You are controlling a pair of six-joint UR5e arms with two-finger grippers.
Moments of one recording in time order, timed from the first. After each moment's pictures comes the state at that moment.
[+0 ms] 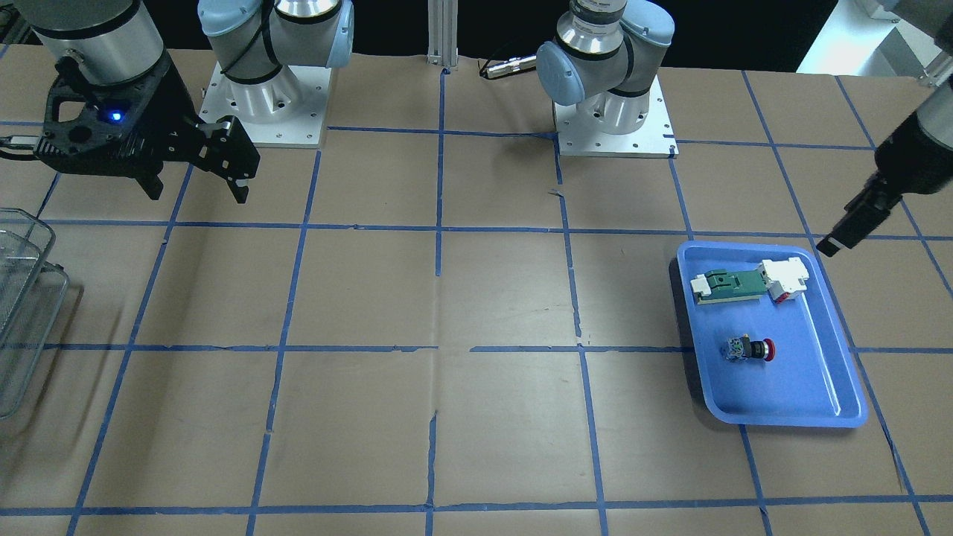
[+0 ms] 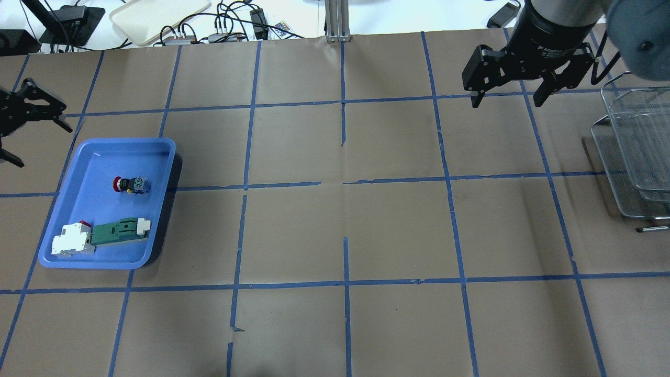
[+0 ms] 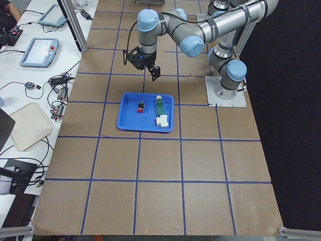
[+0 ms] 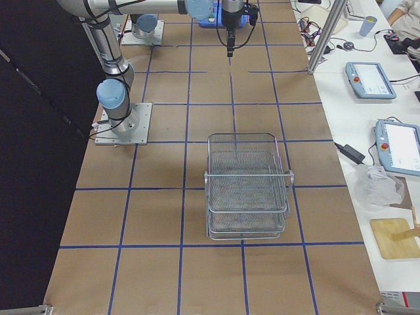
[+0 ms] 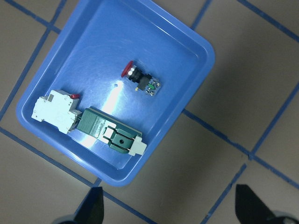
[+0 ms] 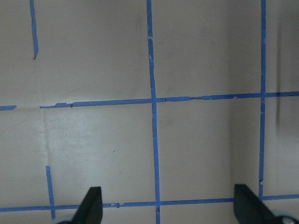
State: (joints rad) left arm -0.99 -1.61 -1.67 -1.43 1.51 -0.24; right arm 1.55 -1.56 1.53 -1.58 -1.56 0.01
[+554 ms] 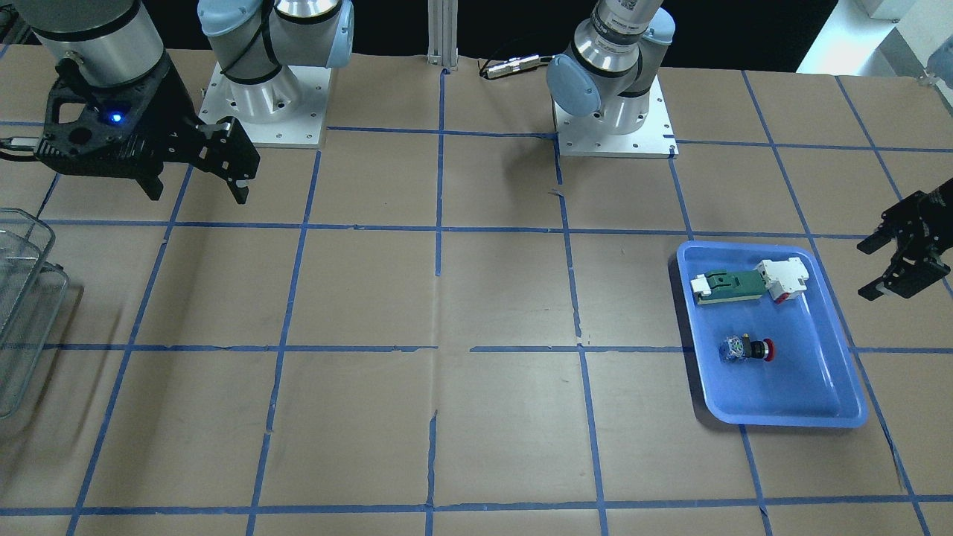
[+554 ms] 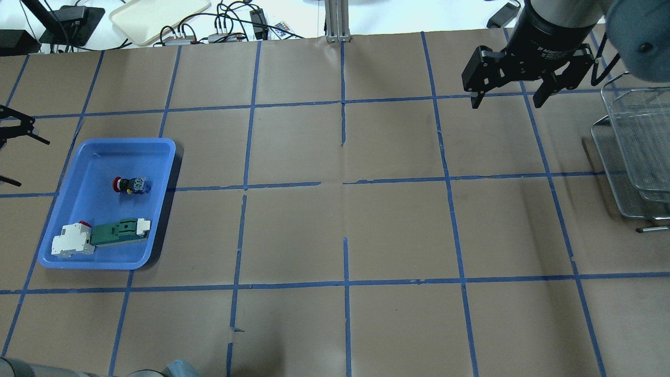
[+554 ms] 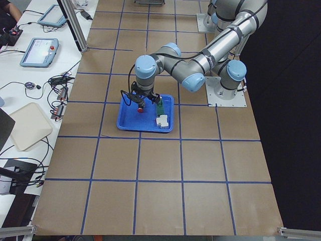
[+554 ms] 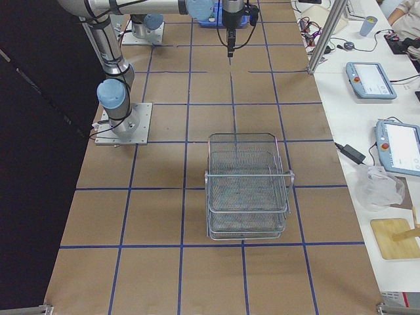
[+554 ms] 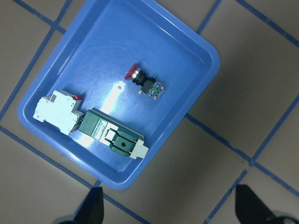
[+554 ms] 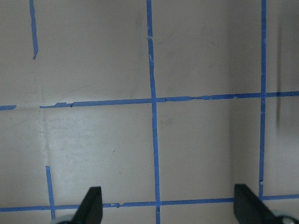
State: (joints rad) left arm -0.84 -1.80 -1.65 -1.36 1.36 -0.37; right arm 1.55 -1.56 1.53 -1.58 -1.56 0.01
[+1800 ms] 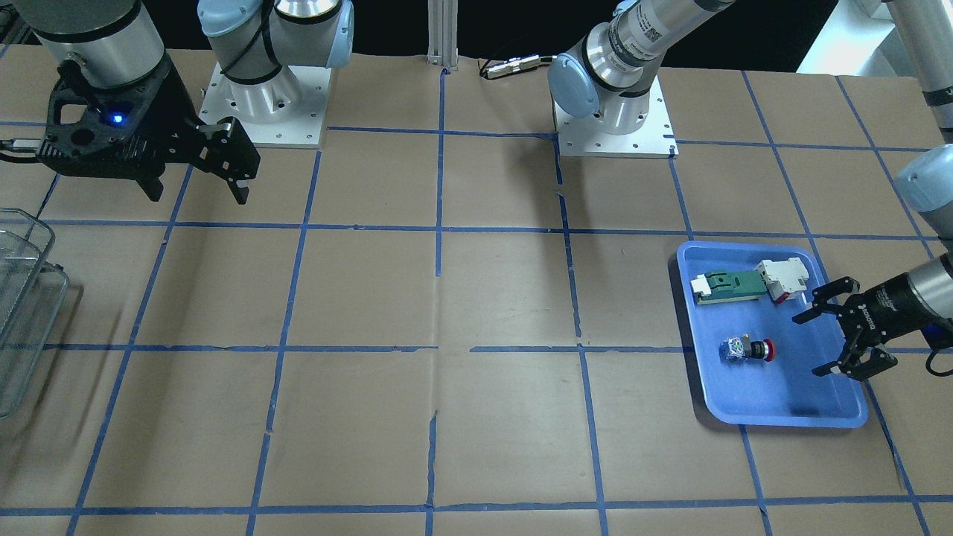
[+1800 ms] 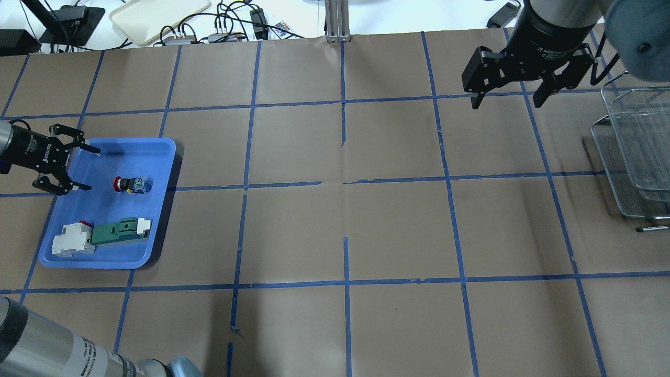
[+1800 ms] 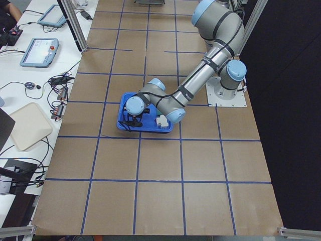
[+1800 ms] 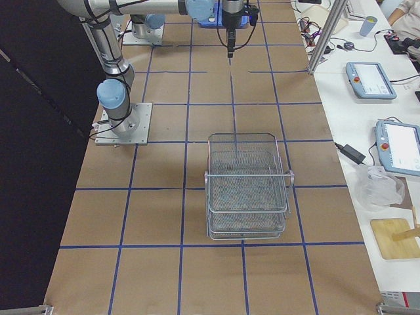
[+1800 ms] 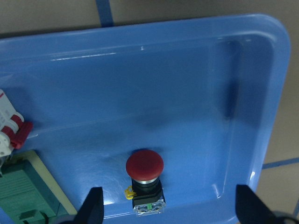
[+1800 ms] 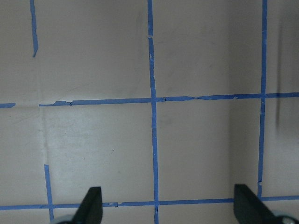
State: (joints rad) left arm -0.84 -2.08 -1.64 -1.27 1.15 -0.72; right arm 1.55 -1.56 1.53 -1.58 -1.57 0.00
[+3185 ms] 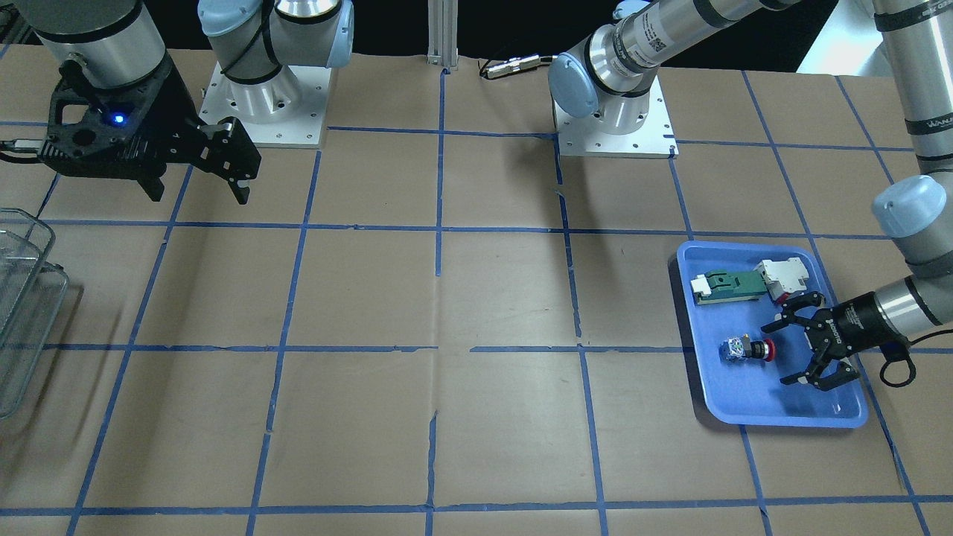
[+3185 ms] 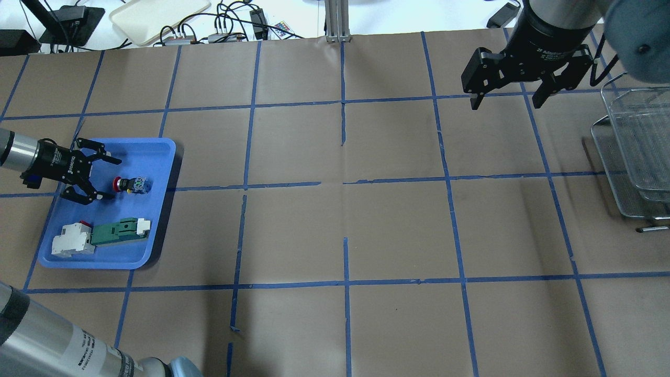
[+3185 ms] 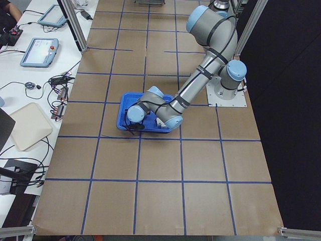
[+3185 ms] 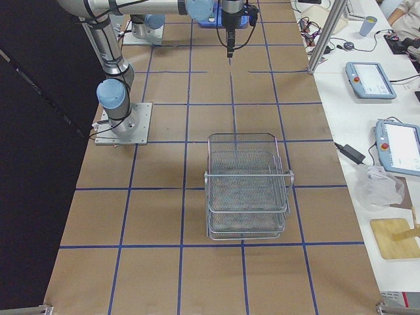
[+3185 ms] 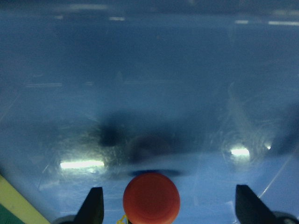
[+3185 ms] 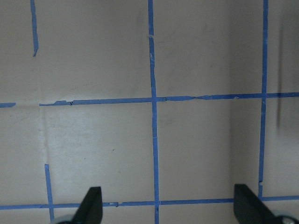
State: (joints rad) left arm -0.84 -2.15 -1.67 -1.27 1.11 -0.74; right arm 1.55 -1.56 1.53 -1.58 -1.56 0.00
